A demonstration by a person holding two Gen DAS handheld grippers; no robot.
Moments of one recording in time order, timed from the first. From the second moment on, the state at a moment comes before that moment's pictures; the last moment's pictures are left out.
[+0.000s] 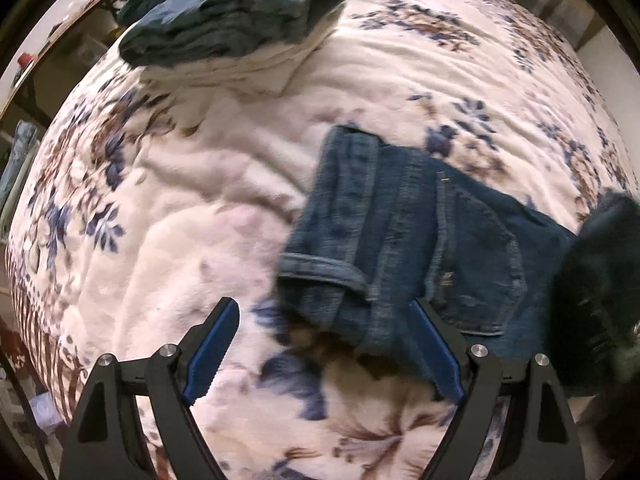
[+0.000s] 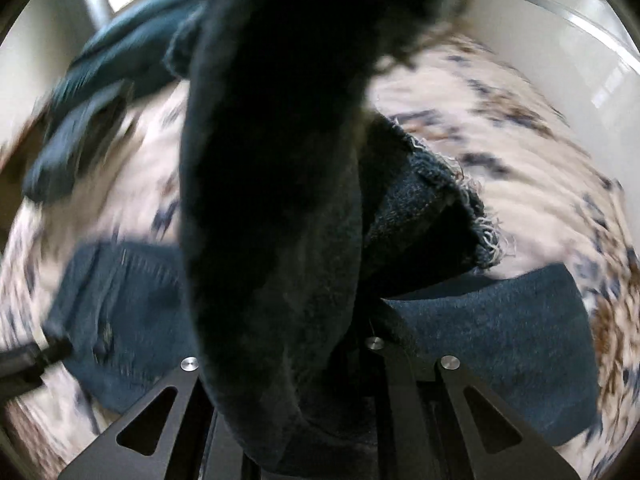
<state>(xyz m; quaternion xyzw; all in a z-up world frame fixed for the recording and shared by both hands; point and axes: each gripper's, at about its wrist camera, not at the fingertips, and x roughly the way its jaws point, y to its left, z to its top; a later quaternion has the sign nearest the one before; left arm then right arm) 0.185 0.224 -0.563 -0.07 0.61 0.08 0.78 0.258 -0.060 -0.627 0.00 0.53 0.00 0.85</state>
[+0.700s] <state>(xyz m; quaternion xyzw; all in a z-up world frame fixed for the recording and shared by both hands) 0.252 0.127 -0.563 -0.13 0.71 -0.07 0.69 0.223 -0.211 -0.566 0.24 0.61 0.00 0.76</state>
